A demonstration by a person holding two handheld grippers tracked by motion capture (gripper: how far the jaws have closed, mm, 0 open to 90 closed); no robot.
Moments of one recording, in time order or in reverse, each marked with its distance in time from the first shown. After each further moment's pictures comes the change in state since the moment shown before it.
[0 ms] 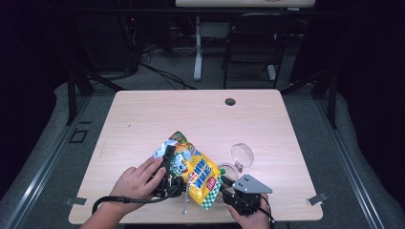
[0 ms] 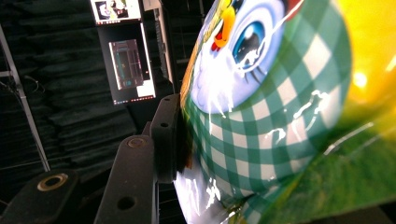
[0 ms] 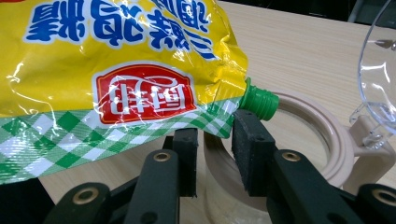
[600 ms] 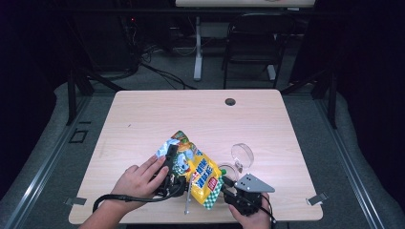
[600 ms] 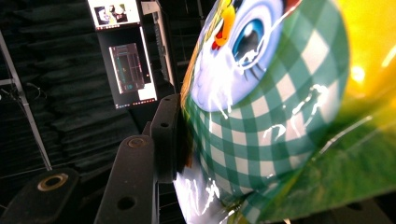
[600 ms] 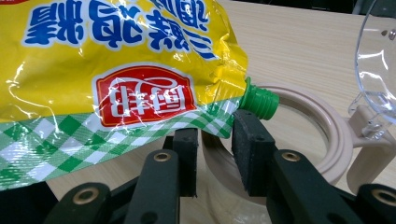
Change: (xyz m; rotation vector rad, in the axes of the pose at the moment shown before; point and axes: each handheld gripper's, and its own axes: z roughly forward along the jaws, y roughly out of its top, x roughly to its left) left arm 0.006 0.005 0.000 0.002 -0.005 0.031; right arm -0.004 -0.002 -0.001 0.007 0.014 0.043
